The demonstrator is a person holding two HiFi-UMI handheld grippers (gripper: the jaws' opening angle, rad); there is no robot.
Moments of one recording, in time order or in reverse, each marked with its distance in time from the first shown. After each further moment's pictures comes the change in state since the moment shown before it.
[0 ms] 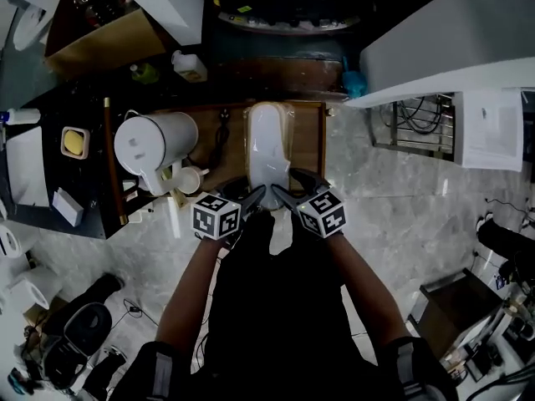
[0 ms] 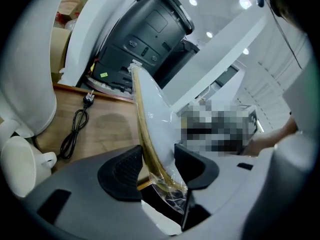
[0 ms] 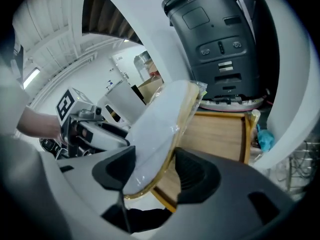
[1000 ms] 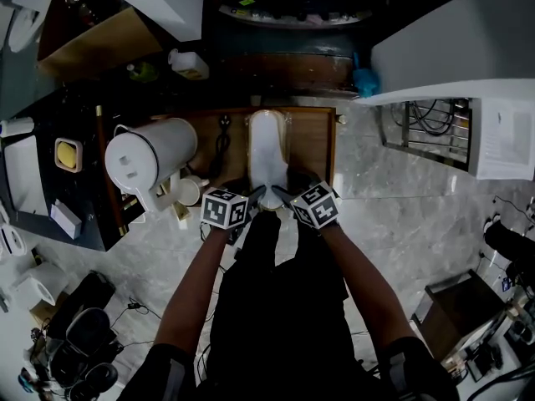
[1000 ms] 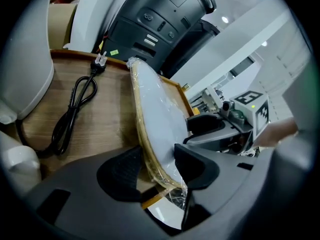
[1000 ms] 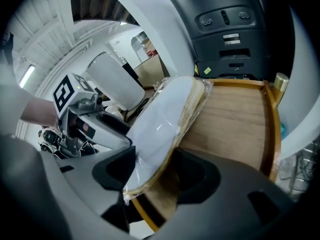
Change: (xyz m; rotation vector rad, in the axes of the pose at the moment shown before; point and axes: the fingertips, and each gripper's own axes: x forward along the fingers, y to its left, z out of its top) left arm 0.056 0.074 -0.045 -0.066 0.190 0.092; right arm 0.073 -0.040 -0.055 -0.003 0.194 0.038
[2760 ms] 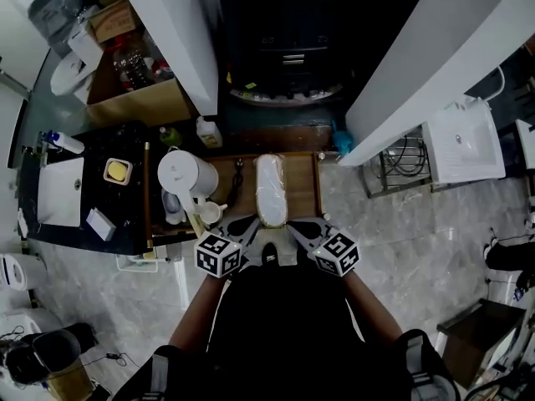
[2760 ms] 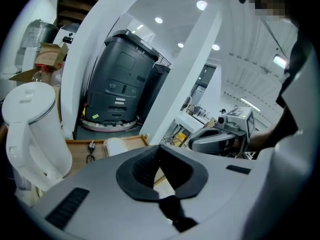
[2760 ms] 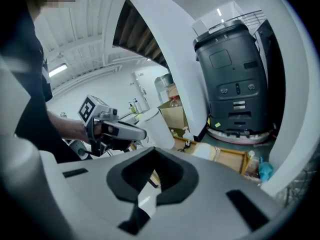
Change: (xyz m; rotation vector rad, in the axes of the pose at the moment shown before) left arm -0.195 -0.144 0.038 0.340 -0.436 -0.068; right arm -0.190 0.155 0.060 -0.208 -0.409 0.021
